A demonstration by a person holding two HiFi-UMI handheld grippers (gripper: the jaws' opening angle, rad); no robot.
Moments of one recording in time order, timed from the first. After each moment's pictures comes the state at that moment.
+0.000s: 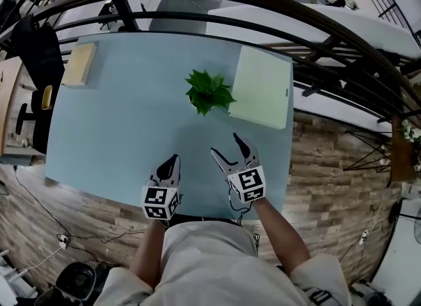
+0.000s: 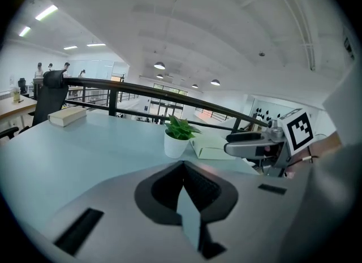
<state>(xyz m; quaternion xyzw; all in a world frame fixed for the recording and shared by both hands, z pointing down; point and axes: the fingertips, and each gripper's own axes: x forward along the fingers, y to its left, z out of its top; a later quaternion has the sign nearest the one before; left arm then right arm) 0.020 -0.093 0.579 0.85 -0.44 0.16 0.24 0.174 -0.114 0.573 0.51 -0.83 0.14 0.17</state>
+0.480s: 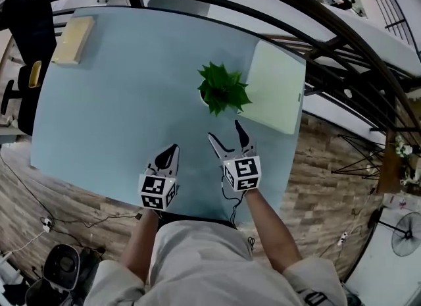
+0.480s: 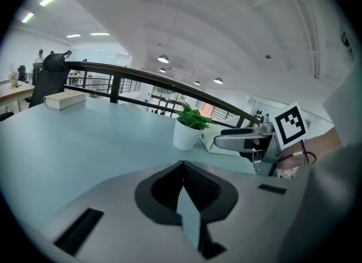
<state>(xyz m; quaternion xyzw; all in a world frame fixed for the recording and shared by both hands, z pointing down) 0.006 -0.127 0.632 0.85 -0.43 0.16 0.28 0.157 -0.173 0.618 0.53 -0.81 0.16 0.19</state>
